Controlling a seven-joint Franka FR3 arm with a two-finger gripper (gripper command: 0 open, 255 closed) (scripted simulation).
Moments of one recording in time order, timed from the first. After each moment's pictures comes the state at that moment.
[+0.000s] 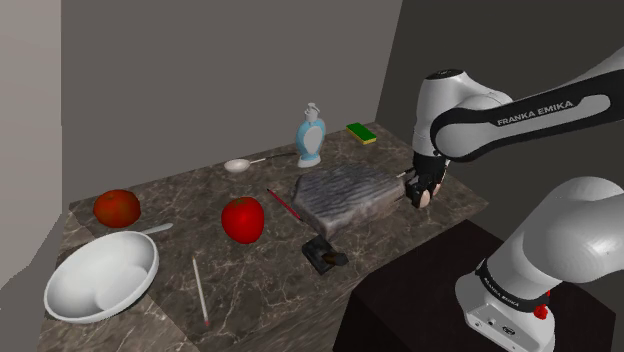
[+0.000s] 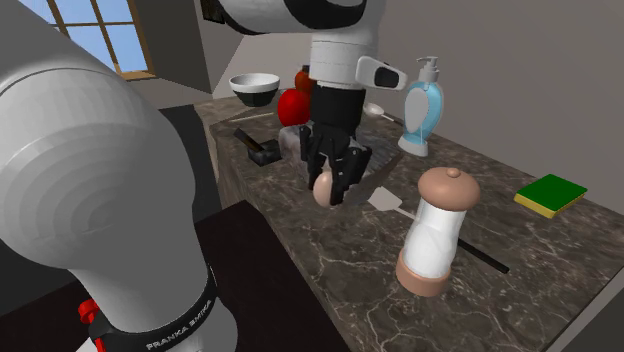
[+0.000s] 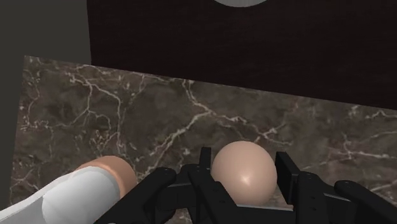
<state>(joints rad) -0.06 -0.64 0.01 -2.93 -0.06 2.10 0.12</state>
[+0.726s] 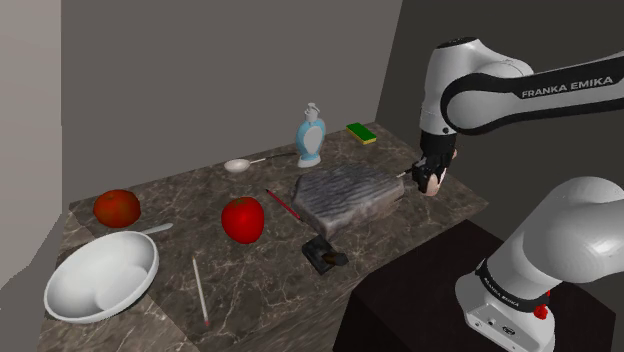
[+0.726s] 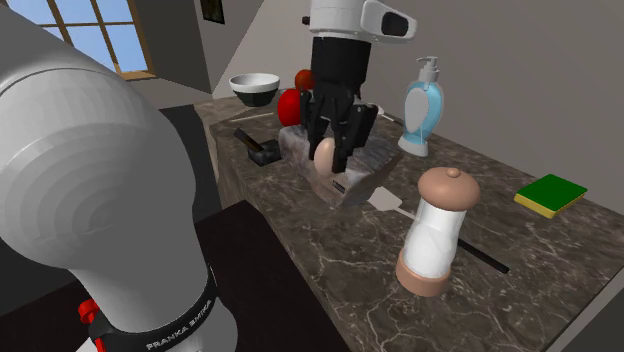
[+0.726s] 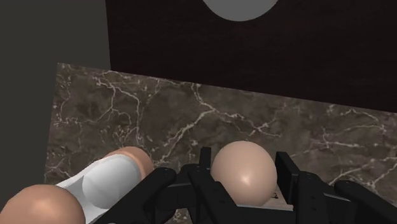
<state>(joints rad) -0.05 -0.74 0.01 -2.83 -0.06 1.90 0.11</state>
